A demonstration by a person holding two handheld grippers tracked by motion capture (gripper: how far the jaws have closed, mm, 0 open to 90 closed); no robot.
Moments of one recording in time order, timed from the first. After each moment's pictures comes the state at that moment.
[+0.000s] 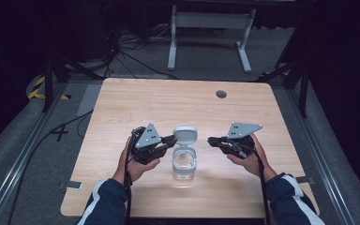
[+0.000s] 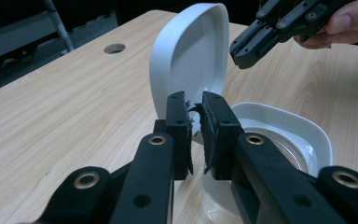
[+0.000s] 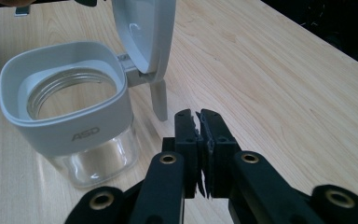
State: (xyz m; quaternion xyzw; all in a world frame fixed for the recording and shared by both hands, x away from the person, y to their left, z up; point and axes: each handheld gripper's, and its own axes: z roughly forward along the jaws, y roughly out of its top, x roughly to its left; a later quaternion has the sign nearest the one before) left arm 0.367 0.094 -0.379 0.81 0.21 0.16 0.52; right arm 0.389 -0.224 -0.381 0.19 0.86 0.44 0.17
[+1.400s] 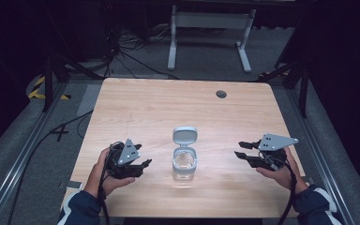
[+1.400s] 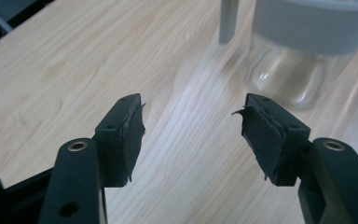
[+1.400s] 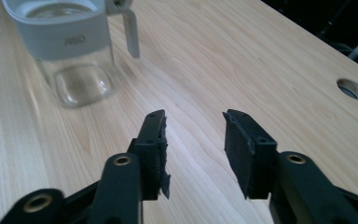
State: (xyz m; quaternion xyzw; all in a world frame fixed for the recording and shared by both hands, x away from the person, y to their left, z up) left arm 0.339 0.160 -0.410 0.87 0.25 0.22 0.37; right arm 0.351 -0.305 -0.381 0.22 0.86 0.41 0.21
